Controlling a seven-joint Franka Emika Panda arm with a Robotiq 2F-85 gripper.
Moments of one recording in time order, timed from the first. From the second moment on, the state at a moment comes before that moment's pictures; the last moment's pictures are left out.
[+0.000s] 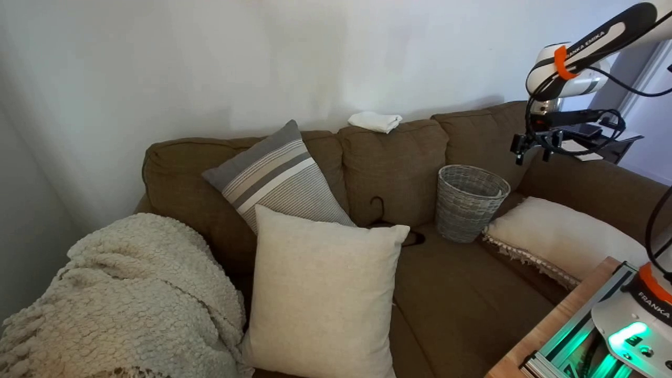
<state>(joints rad) -0.24 0.09 -0.25 -2.28 -0.16 2.20 0.04</state>
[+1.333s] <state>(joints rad) -0.27 0.49 -0.28 -1.97 -0.11 2.28 0.15</state>
